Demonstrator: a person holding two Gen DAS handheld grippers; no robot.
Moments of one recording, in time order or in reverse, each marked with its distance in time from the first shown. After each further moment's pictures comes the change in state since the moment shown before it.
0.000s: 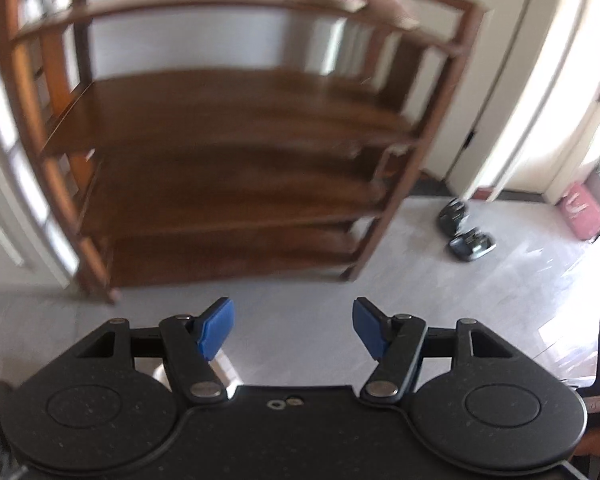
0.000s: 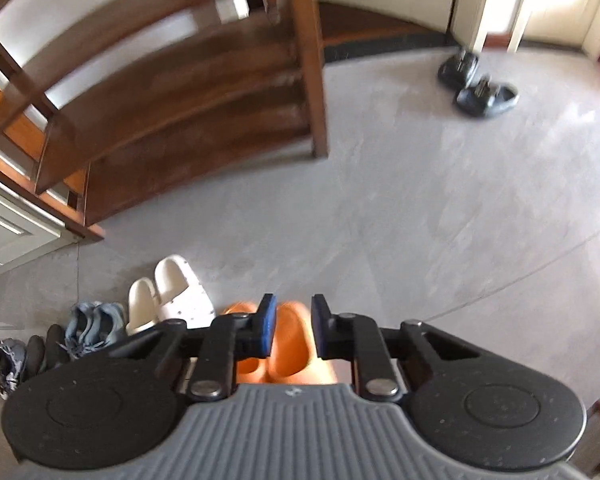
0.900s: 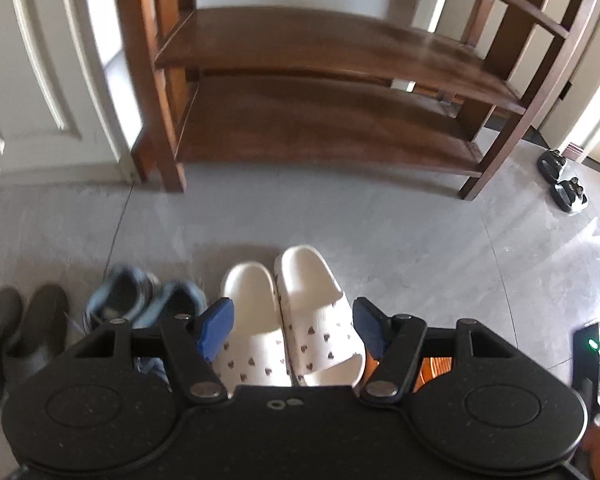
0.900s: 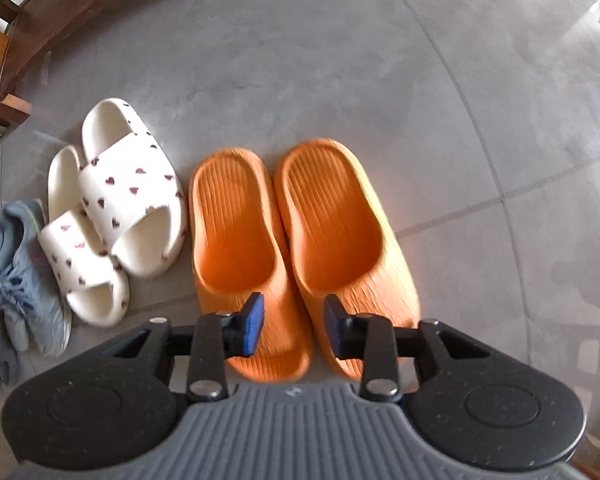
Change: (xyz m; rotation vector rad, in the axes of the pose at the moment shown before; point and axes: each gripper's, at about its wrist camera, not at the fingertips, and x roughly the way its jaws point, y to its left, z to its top) left arm 0.147 0.100 -0.147 -0.108 0.115 0.132; right arm 0.278 0.025 -0.105 0.000 0.301 -0.050
